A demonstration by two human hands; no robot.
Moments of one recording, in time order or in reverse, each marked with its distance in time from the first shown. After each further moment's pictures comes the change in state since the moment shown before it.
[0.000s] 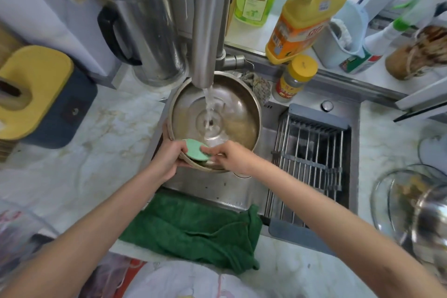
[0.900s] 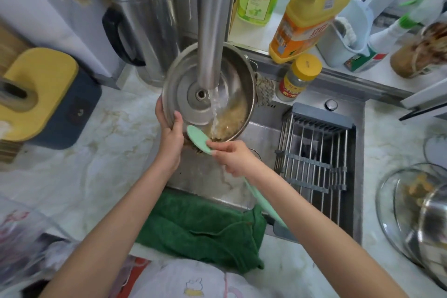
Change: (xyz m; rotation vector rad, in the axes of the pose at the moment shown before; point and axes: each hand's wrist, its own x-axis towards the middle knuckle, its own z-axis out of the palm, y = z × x) left_hand 0.015 0.009 0.009 0.035 0.141 0.508; right_hand -0.021 -0.031 0.003 0.700 0.162 0.259
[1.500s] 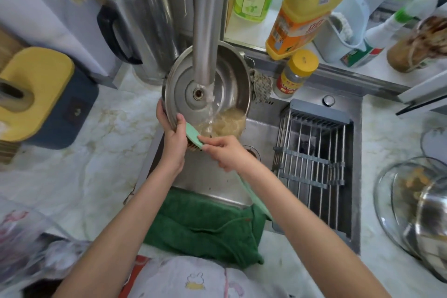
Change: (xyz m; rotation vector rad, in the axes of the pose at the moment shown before) left_hand -0.005 -0.011 0.008 -0.050 0.032 -0.009; right_hand -0.001 -0.013 0.011 -0.030 0.019 -0.051
